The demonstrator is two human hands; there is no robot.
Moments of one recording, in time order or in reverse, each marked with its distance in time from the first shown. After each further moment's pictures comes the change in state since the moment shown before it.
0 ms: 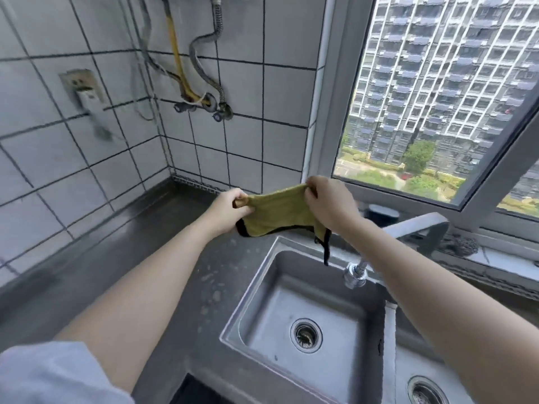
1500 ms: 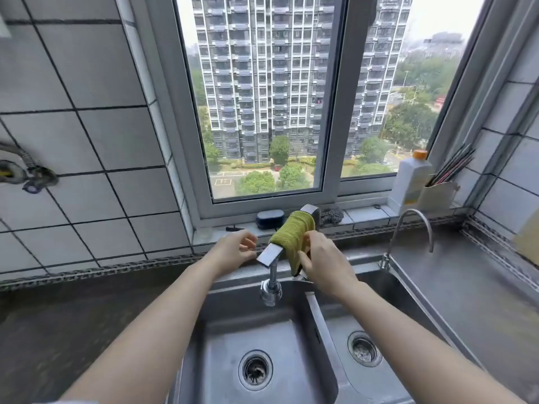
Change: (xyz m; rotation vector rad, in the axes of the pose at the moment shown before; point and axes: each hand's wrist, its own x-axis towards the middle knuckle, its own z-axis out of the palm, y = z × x) left_hand 0.070 0.085 0.182 0.174 -0.634 0.318; right_hand -0.135 0.119 -0.031 -0.154 0.063 0.560
